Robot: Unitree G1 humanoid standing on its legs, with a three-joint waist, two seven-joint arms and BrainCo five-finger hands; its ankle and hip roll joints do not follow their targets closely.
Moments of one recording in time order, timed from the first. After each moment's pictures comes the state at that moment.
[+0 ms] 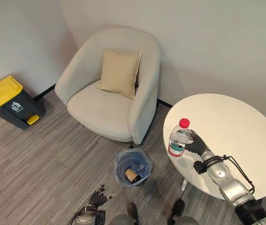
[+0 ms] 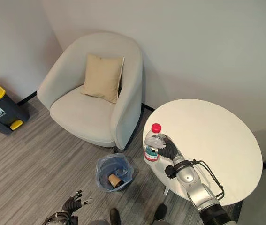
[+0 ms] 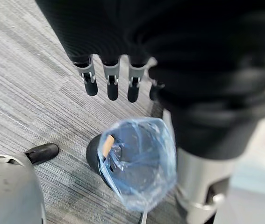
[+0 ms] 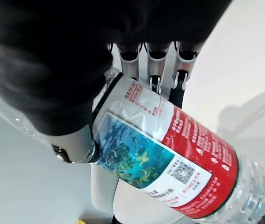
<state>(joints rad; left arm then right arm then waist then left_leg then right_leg) 0.12 0.23 -0.16 0.85 -0.17 -0.07 0.06 -0.10 -0.47 0.32 0.17 -0.03 -0.08 -0.09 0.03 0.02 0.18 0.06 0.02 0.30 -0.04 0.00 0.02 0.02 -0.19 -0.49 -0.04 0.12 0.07</state>
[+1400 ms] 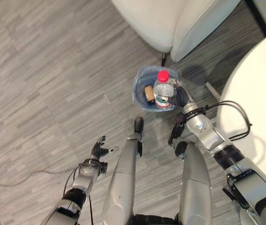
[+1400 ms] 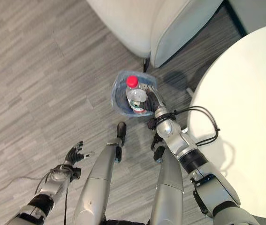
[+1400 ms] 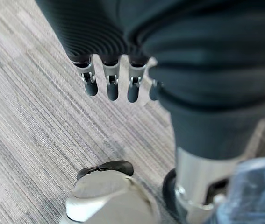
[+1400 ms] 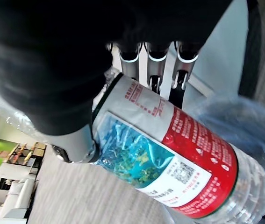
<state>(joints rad) -0.32 0.34 -0.27 0.77 -0.26 -0.10 0.17 -0.77 -0.42 0.48 0.41 -0.16 -0.04 -0.30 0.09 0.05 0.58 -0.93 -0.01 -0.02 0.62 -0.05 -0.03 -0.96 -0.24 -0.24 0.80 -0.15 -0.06</state>
